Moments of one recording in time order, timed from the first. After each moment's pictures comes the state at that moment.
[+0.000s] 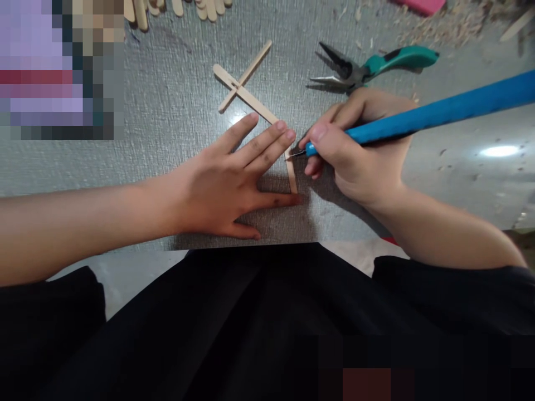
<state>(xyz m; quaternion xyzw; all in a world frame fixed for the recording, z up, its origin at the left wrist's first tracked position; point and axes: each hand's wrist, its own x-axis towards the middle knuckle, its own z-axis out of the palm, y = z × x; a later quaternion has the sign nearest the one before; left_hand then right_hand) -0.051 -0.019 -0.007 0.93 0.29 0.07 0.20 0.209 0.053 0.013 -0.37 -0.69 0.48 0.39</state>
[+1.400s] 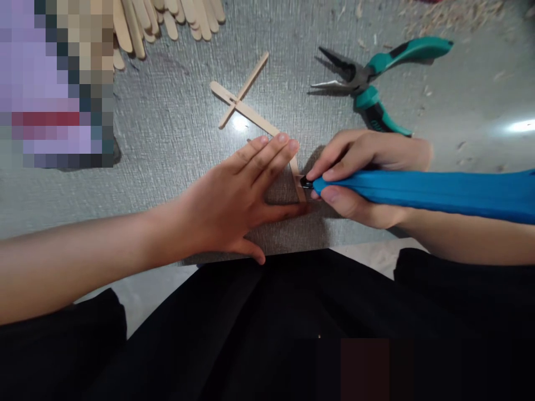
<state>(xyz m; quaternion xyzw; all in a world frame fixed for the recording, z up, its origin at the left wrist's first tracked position) -0.050 -0.015 0.007 0.94 0.27 0.01 0.21 0.233 0.051 -0.010 -0.20 -0.76 0.43 0.45</state>
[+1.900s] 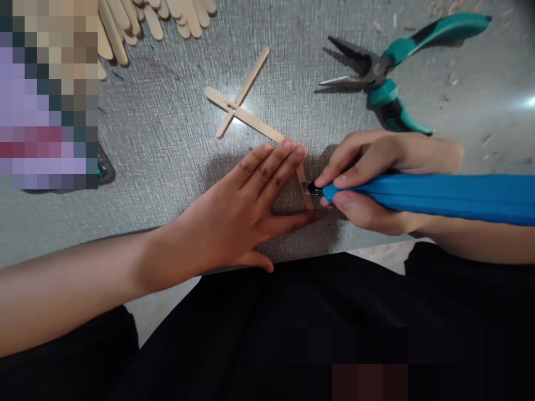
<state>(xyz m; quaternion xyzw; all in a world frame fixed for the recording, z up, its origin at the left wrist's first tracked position) -0.056 -0.018 0.005 0.93 0.28 0.01 0.23 0.239 0.043 0.020 -0.37 -0.73 0.50 0.29</state>
